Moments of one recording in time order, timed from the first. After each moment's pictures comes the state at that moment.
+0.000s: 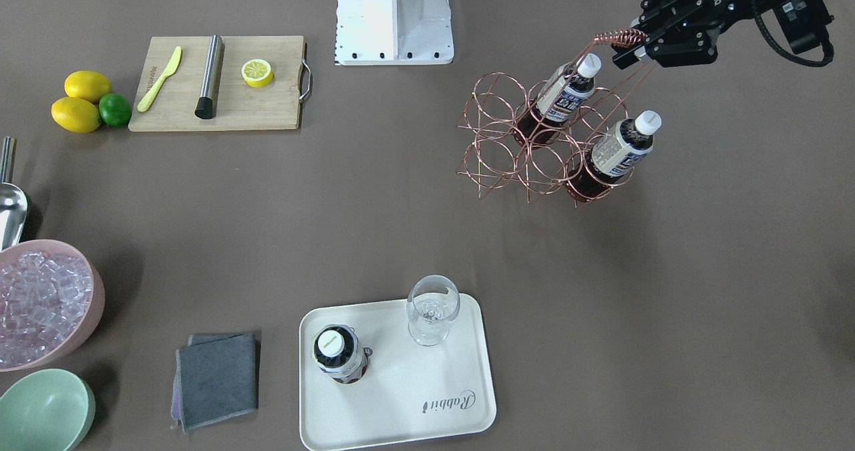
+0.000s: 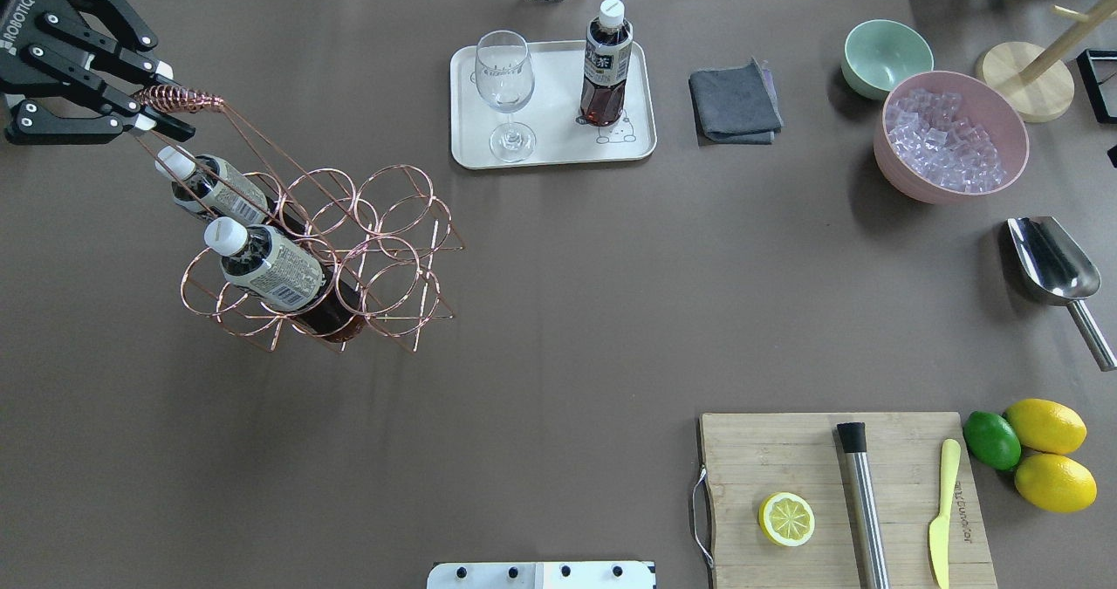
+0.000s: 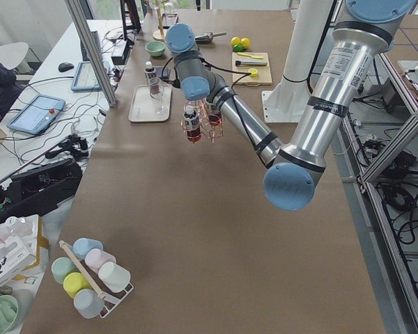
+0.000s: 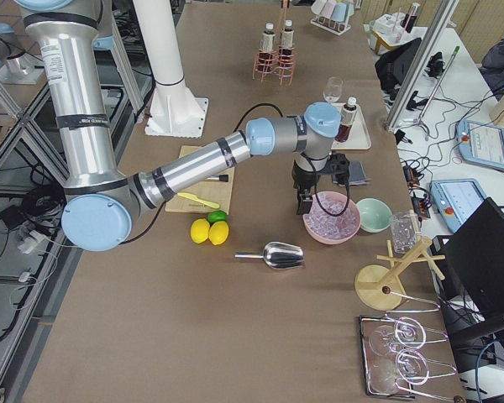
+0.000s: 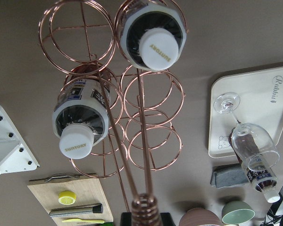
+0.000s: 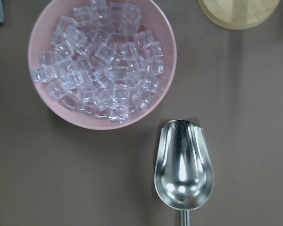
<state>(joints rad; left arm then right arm) -1.20 -1.93 -1.98 -2.03 -2.77 -2.70 1.39 -1.42 1.89 -1.91 2.33 0.14</state>
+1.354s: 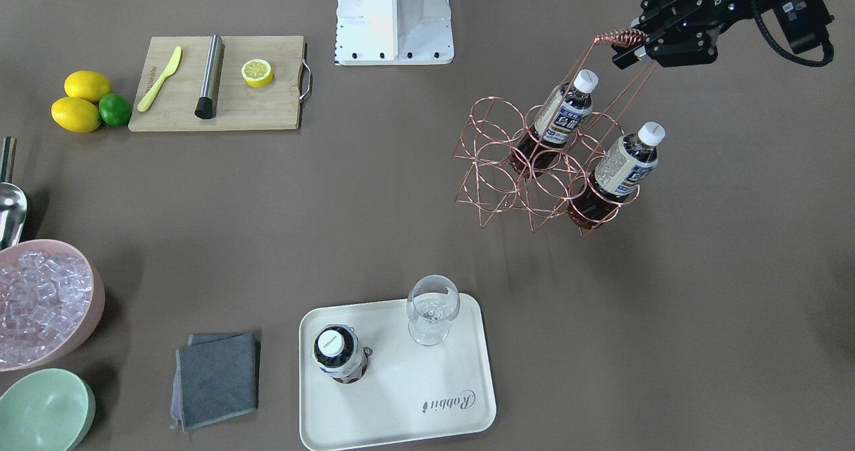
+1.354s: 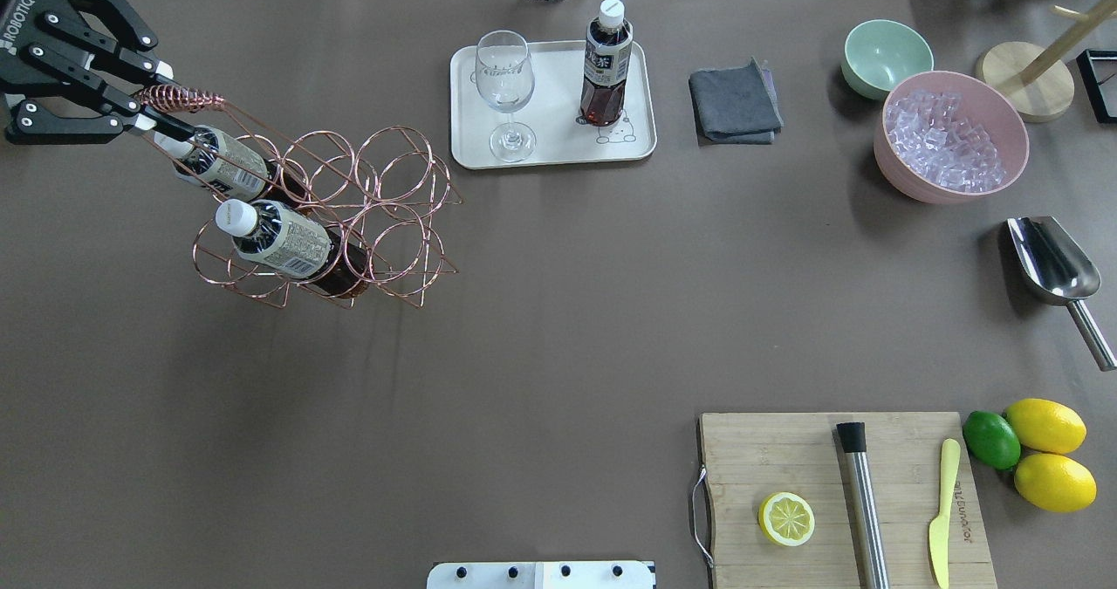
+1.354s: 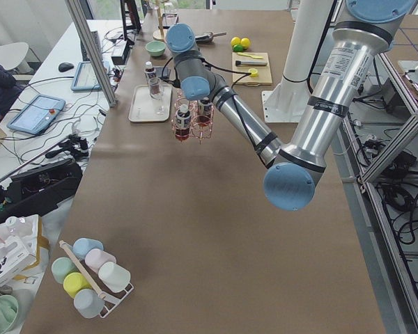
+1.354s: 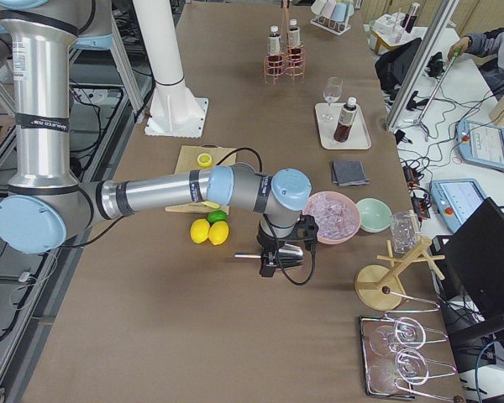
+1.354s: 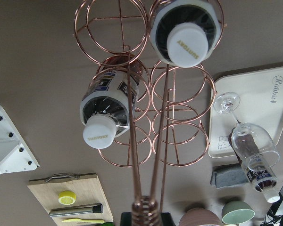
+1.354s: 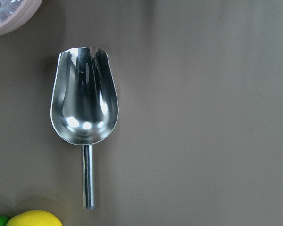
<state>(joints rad) -1.20 -1.93 -1.98 -2.03 -2.77 -2.70 1.55 -1.63 1.83 -1.94 2.30 -0.16</state>
